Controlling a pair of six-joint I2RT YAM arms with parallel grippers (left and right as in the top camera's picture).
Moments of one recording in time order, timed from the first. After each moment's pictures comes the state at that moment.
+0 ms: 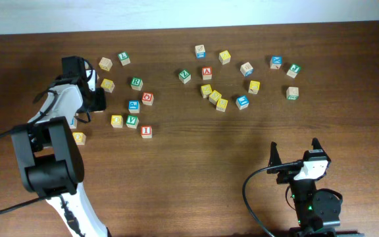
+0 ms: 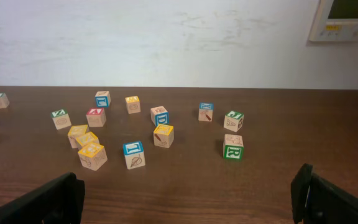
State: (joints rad) left arm 0.15 2.12 1.48 -0.58 -0.05 0.06; right arm 0.04 0.01 0.01 -0.07 0.01 0.02
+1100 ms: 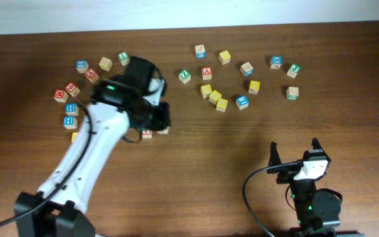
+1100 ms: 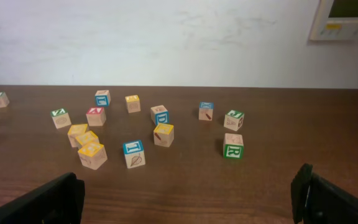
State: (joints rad) left arm -0.34 1.65 1.46 -1.10 0.21 -0.21; right arm 0.04 0.02 0.01 -0.07 0.01 0.02
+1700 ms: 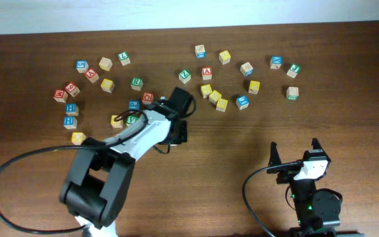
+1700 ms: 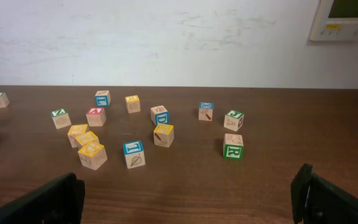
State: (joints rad) left arm -0.52 1.94 1.23 -0.69 -0.10 -0.49; right arm 0.04 0.02 0.01 -0.07 0.01 0.02
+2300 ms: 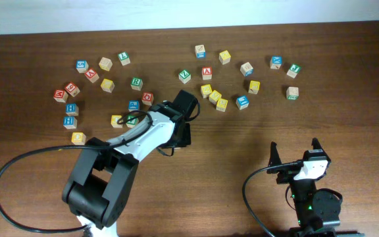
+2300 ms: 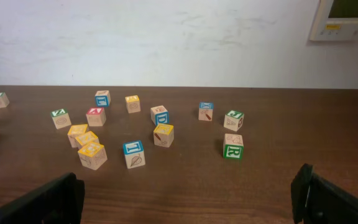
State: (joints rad) left arm -0.55 1.95 1.24 -0.72 -0.08 -0.58; right arm 0.04 0.02 0.01 -0.07 0.01 0.02
